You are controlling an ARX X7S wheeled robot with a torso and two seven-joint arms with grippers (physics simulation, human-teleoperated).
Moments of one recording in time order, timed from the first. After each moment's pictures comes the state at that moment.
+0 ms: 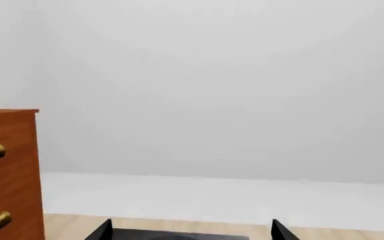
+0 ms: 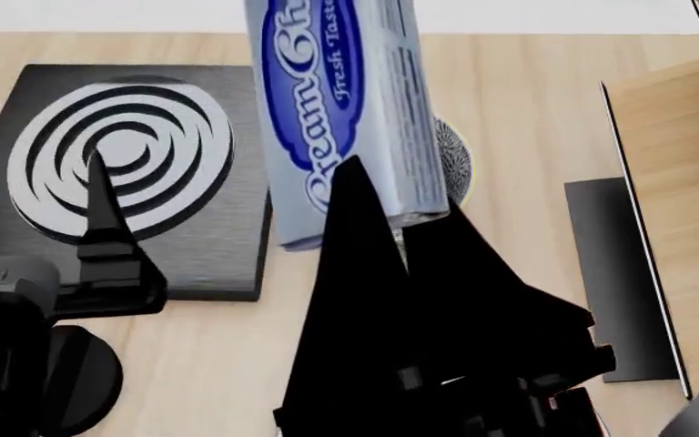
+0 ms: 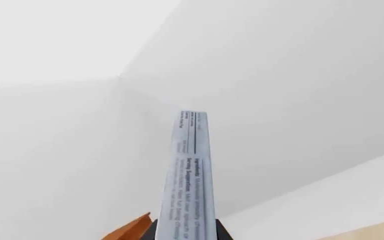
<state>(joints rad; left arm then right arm) -0.56 -0.46 0.61 0.57 -0.45 -0.36 -0.88 0.40 0.47 -0.28 -0.98 1.17 0.18 0.60</state>
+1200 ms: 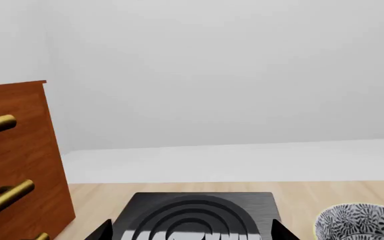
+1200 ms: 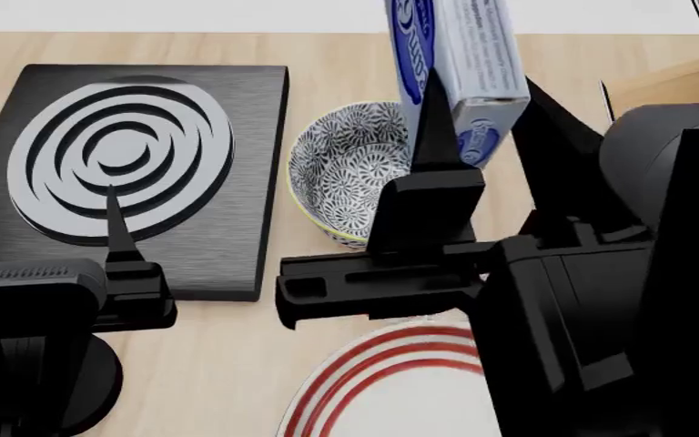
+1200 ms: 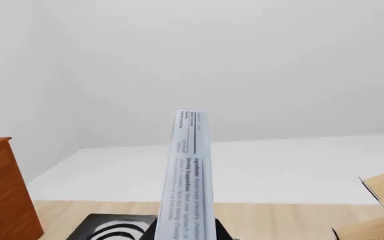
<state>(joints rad) -0.56 -0.45 0.62 0.49 -0.45 -0.45 -0.91 1.10 0.82 -0.42 -0.89 1.71 0.57 1.22</state>
